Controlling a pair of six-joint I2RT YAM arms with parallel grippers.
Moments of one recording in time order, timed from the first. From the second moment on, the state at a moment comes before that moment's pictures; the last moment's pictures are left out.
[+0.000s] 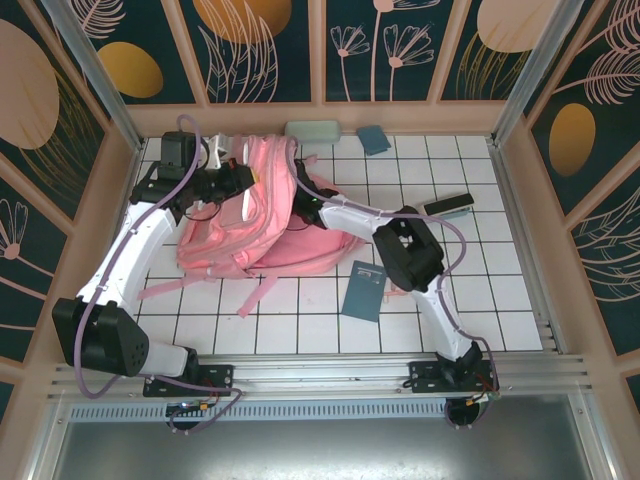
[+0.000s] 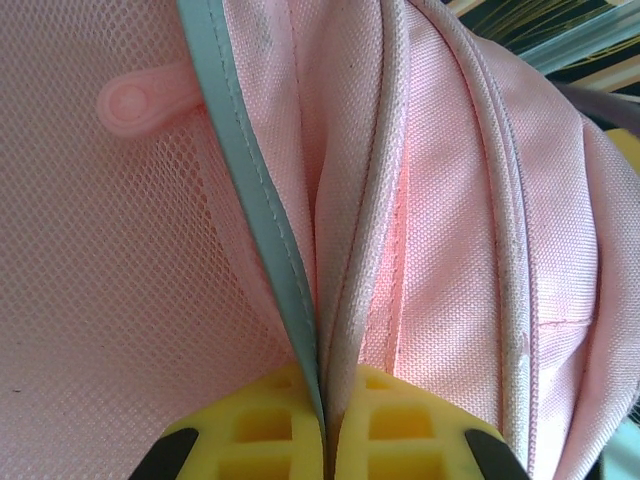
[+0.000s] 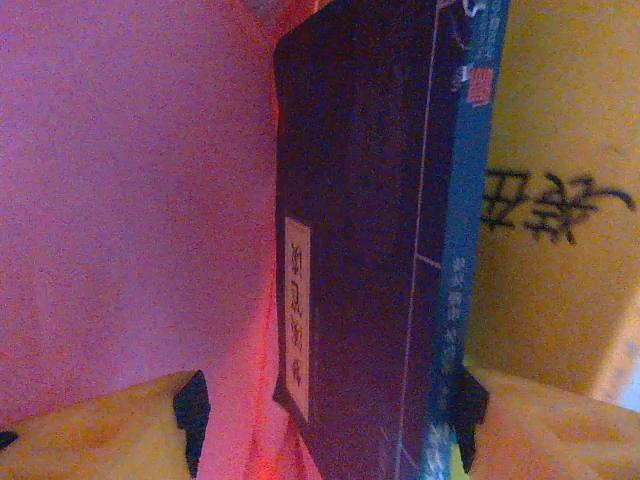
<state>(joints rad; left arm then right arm) -0.17 1.41 1.31 -0.56 0.57 -0.59 0.78 2.26 1.73 -0.01 -0.38 1.06</state>
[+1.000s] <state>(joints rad) -0.10 1.42 1.20 -0.49 0.37 -0.52 0.46 1.74 1.24 -0.08 -0.26 0.90</state>
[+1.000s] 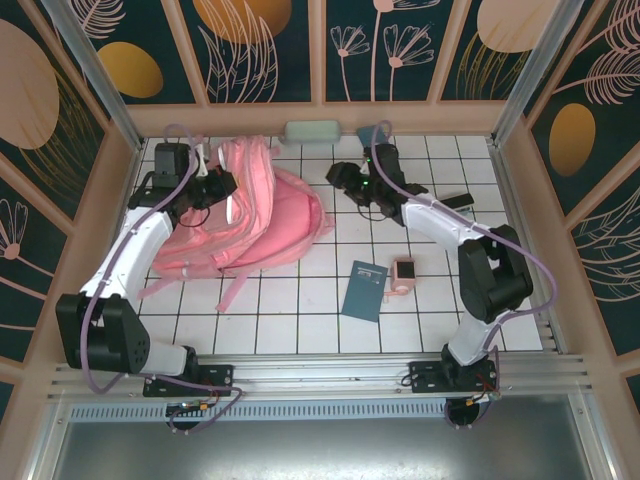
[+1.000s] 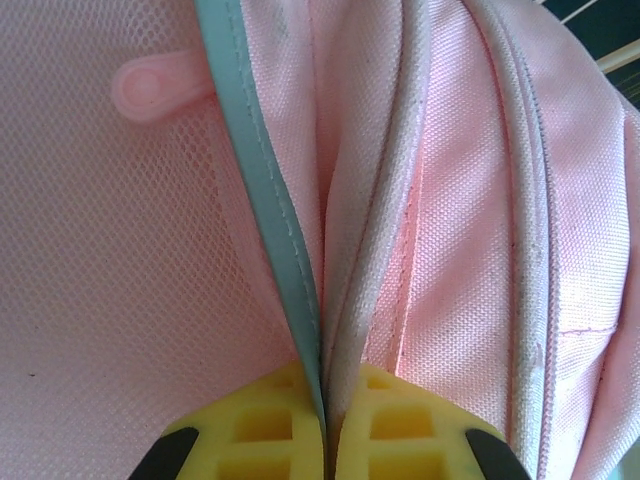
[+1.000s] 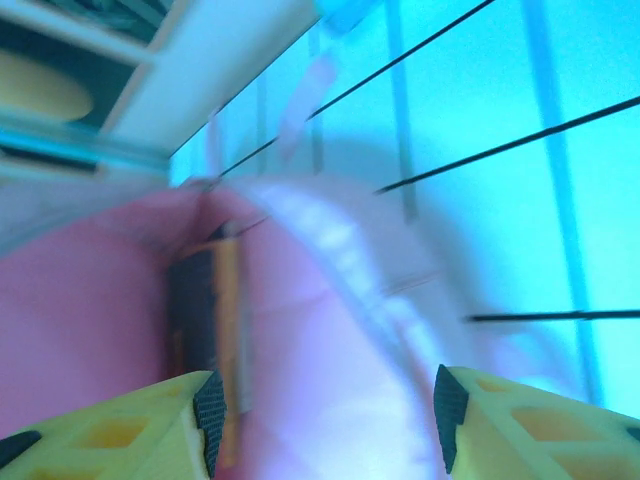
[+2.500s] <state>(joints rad) -0.75 1.57 0.84 -0.09 0.48 -0.66 0.72 1.20 0.67 -0.69 -0.16 0.92</state>
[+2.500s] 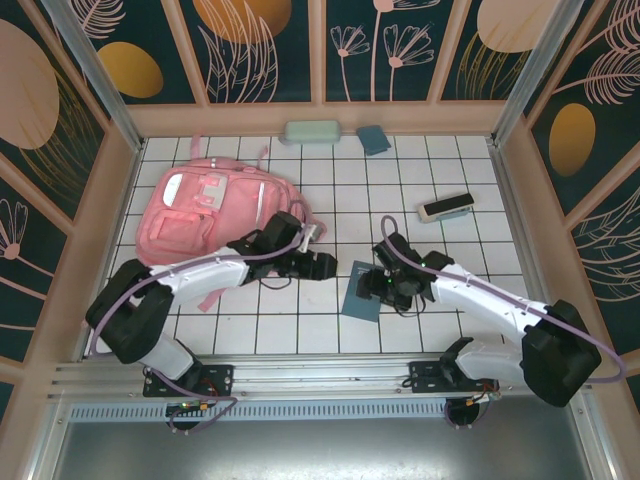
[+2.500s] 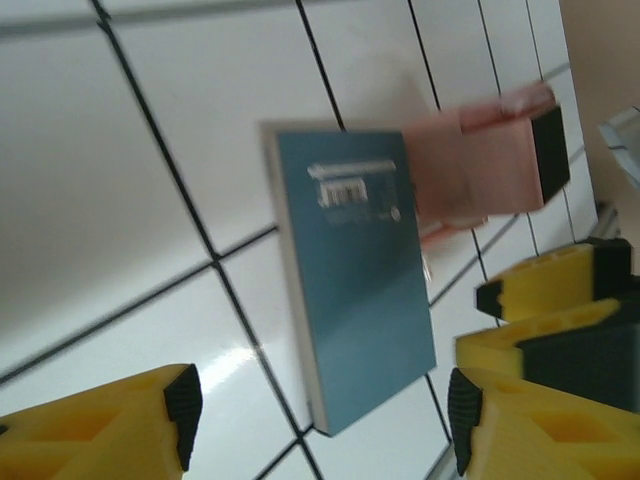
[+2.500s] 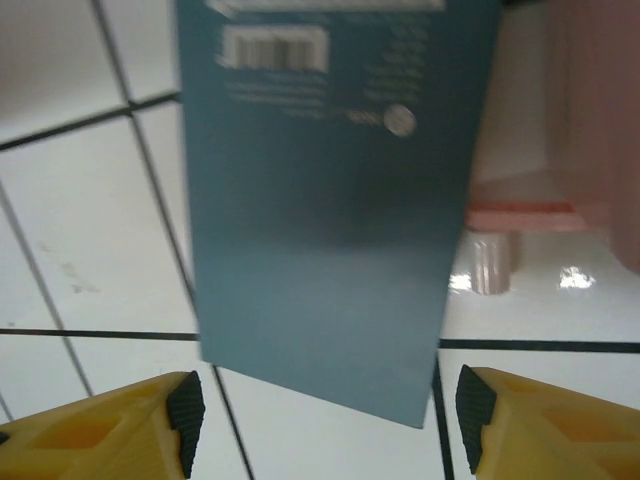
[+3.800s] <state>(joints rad) -0.77 1.90 0.79 0.50 0.71 -1.19 0.53 1.12 0.33 0.03 -0.34 1.01</state>
